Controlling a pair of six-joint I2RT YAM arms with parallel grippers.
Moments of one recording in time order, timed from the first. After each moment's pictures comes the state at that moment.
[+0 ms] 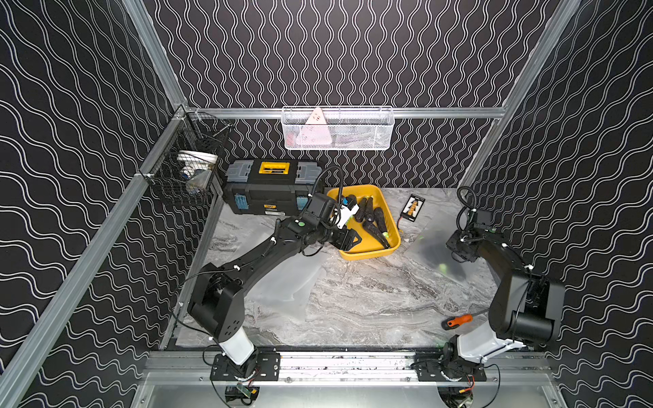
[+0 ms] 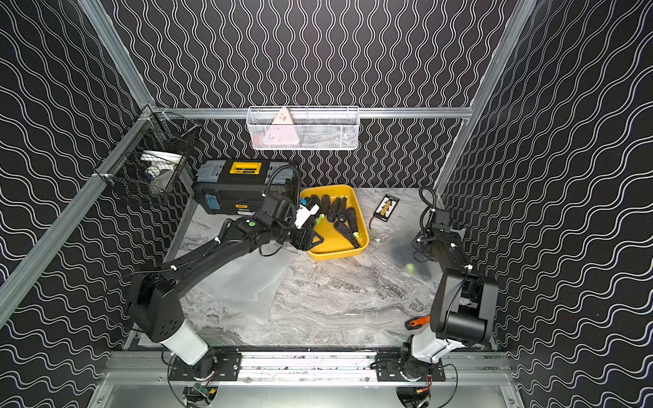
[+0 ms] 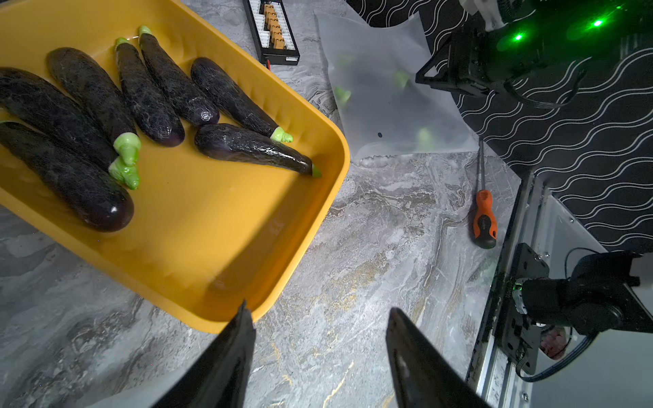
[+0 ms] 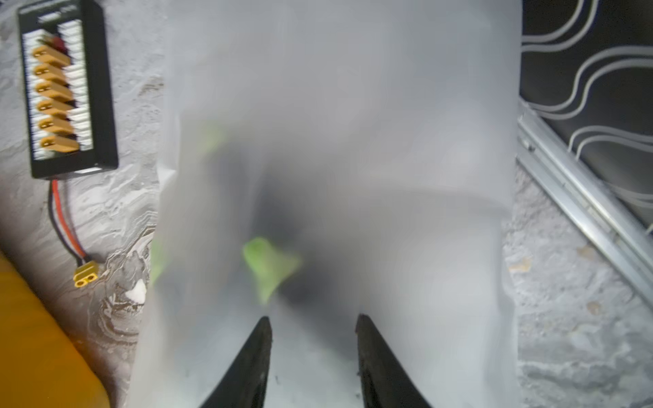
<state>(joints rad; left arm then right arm) -0.55 1.65 1.38 -0.46 0.42 -0.08 -0.24 1.59 1.06 -0.54 0.09 0.48</state>
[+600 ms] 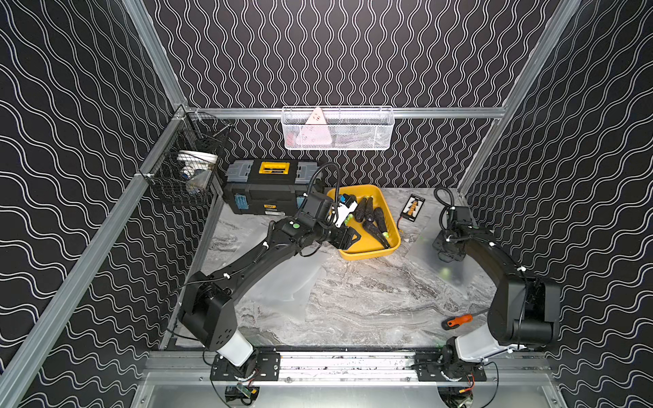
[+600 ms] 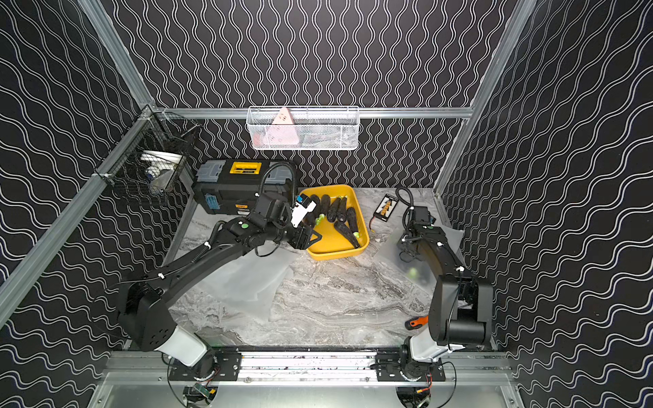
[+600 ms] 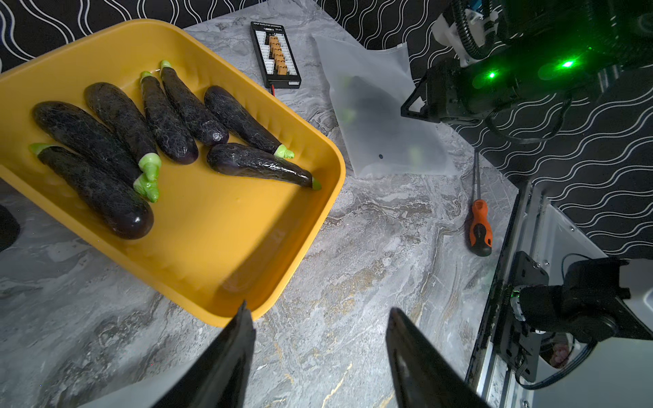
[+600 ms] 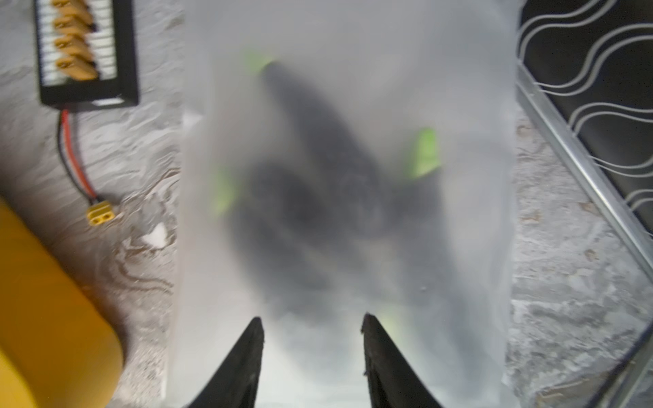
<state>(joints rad) -0.55 1.58 1.37 -0.46 0.38 -0.08 -0.05 1.55 1.08 -0.66 0.21 0.52</state>
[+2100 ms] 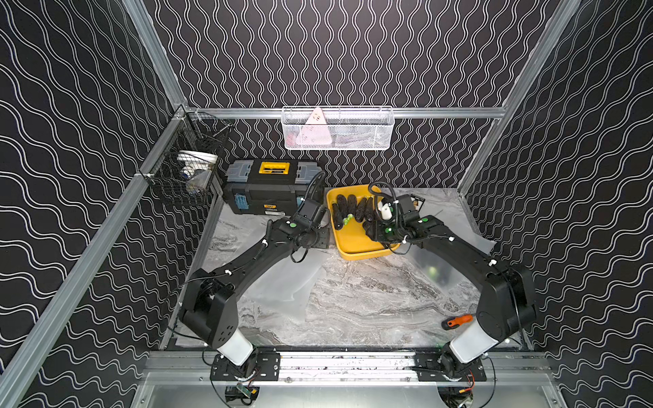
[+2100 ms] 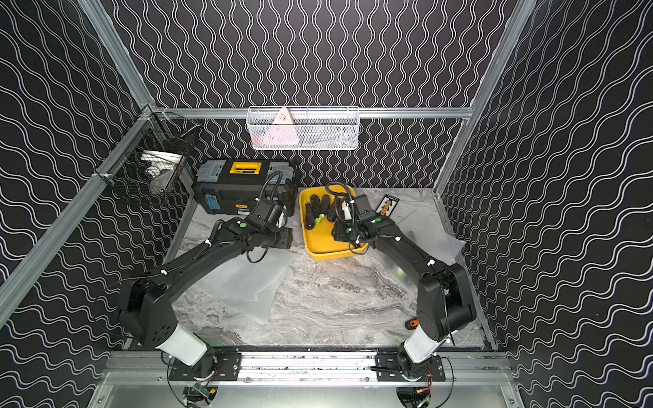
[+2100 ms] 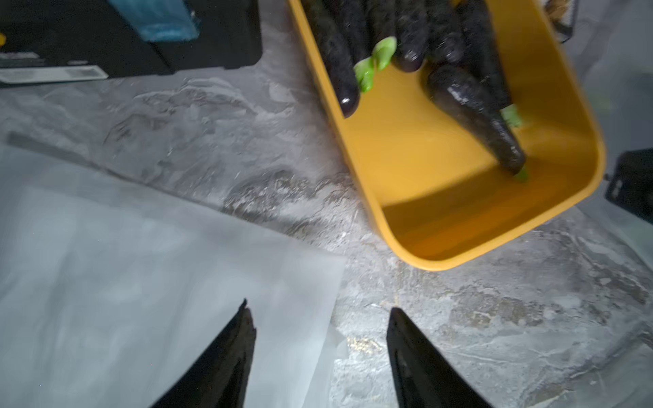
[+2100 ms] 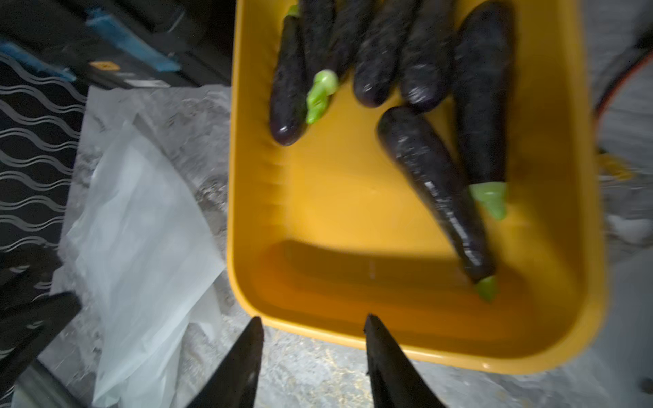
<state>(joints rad) -0.49 1.59 1.31 -0.71 -0.13 -0.40 0.48 1.63 1.27 -0.52 -0.19 0.44</state>
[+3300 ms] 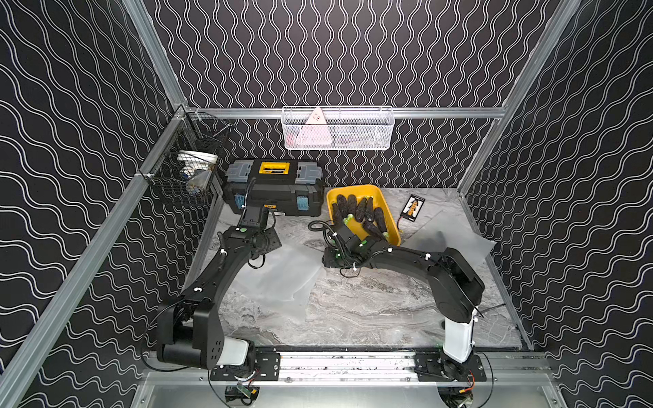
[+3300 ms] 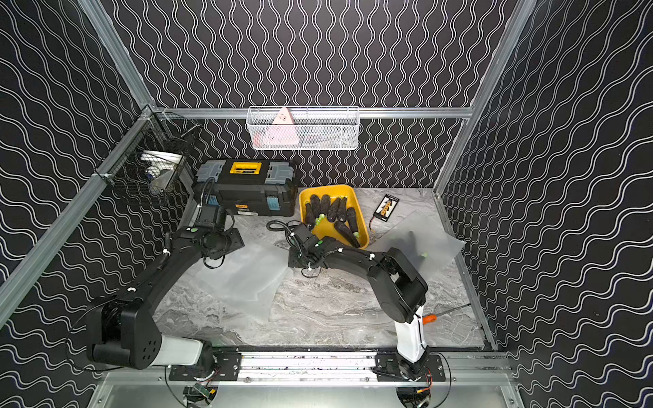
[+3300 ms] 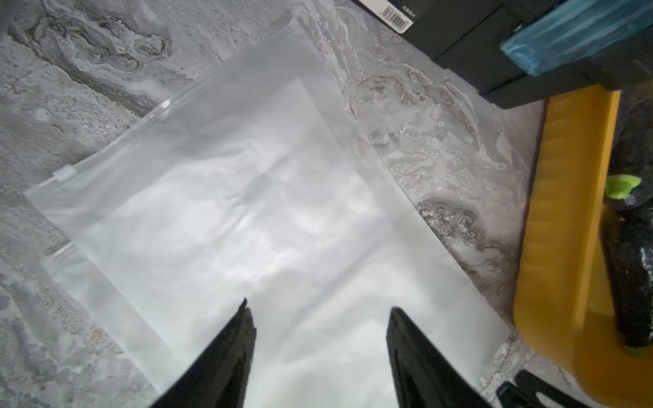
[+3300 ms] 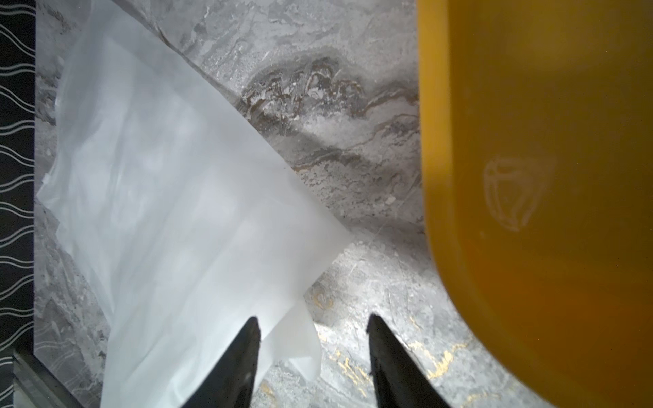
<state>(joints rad) -0.06 1.41 1.10 -0.73 -0.07 -0.60 0.84 1.92 1.32 -0.36 0.01 0.80</state>
